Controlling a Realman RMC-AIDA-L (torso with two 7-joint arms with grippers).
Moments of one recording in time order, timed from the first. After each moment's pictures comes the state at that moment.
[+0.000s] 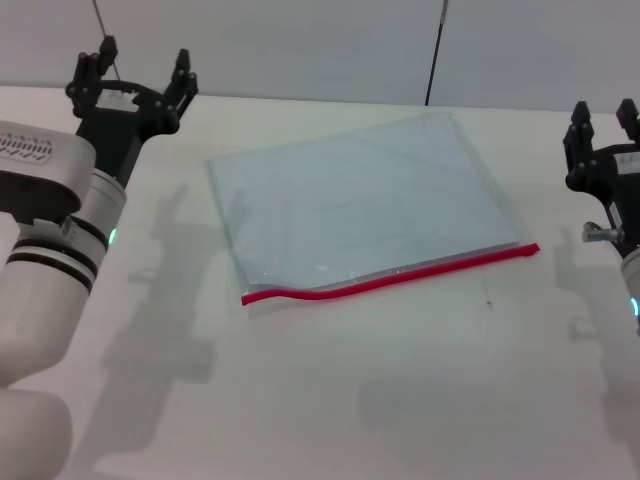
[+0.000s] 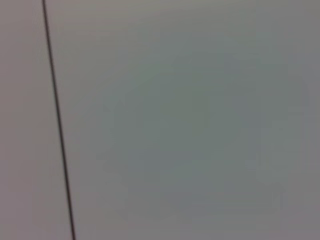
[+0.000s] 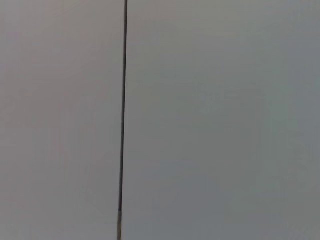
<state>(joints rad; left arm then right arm) -0.35 -2.04 2.17 0.72 2.23 -0.91 -2.80 0.41 2.03 -2.57 -0.68 -1.77 1.08 2.72</state>
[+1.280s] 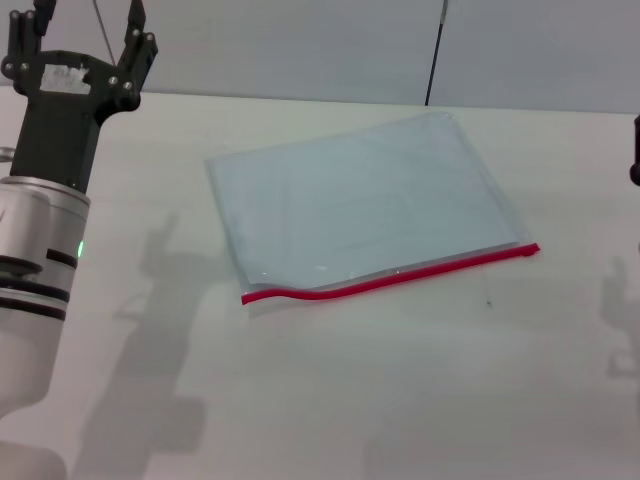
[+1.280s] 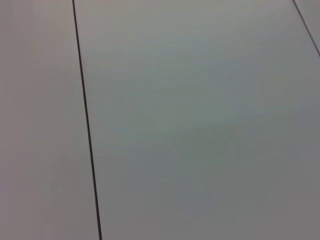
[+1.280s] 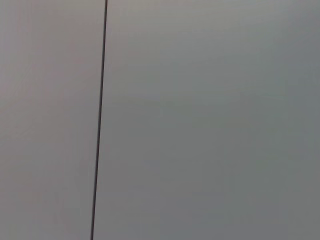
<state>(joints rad) -0.30 -2.04 2.29 0.71 2.21 -1.29 -2.74 0.35 2.03 -2.71 -0.69 -1.73 1.44 2.72</state>
